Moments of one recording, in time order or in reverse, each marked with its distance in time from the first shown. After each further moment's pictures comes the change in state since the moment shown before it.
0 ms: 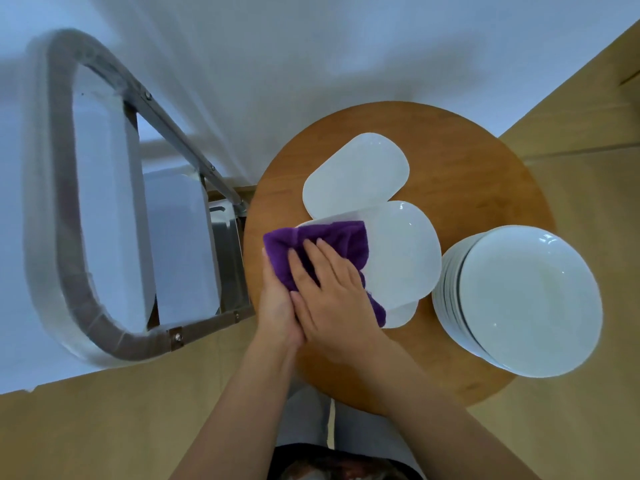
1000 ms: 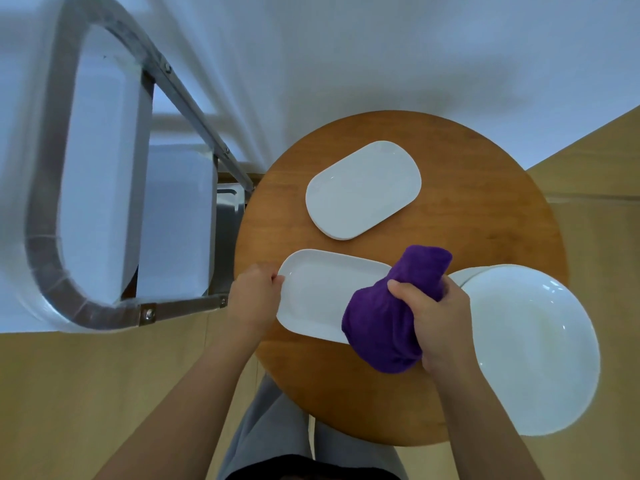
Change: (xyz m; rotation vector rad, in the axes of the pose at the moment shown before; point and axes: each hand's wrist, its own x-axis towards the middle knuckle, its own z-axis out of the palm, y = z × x) left_hand 0.043 -0.016 -0.029 1.553 0.349 0.427; right_hand -0.020 0.107 -0.051 1.091 0.152 0.794
